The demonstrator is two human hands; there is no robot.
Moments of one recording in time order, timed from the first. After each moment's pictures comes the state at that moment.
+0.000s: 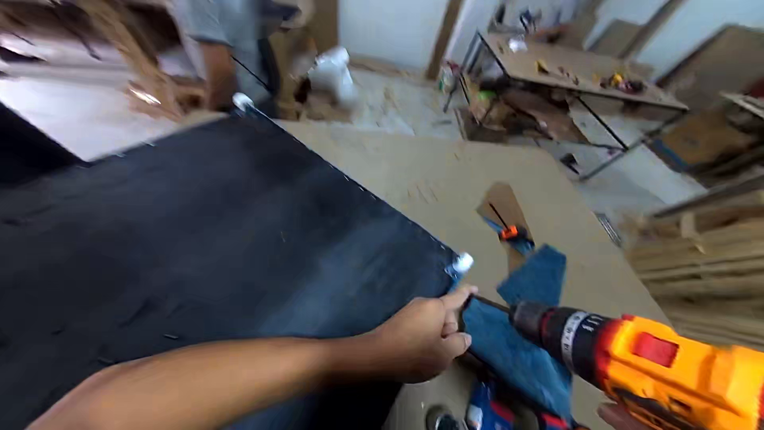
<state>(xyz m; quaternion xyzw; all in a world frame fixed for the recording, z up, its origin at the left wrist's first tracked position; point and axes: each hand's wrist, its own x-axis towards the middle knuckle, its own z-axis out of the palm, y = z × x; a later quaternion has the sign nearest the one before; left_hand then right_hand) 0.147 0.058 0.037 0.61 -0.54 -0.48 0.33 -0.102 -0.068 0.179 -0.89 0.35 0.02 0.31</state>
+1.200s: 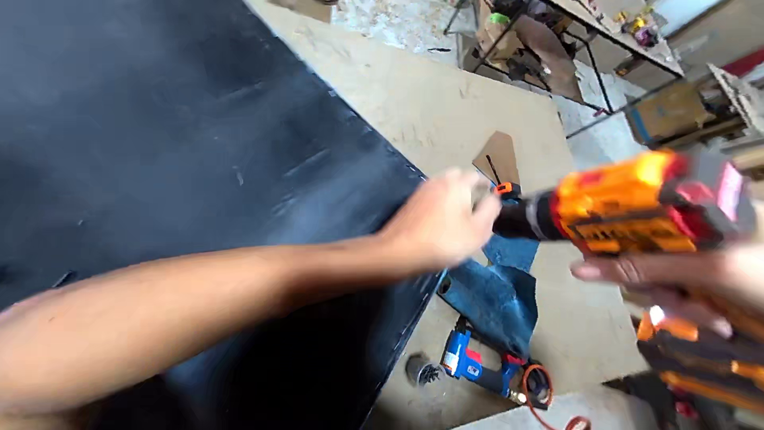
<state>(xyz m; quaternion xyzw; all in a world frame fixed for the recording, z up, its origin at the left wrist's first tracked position) 0.193 0.009 0.042 0.66 -0.46 -0.32 0.49 0.019 -0.138 0.187 -0.80 0.43 0.24 0.36</state>
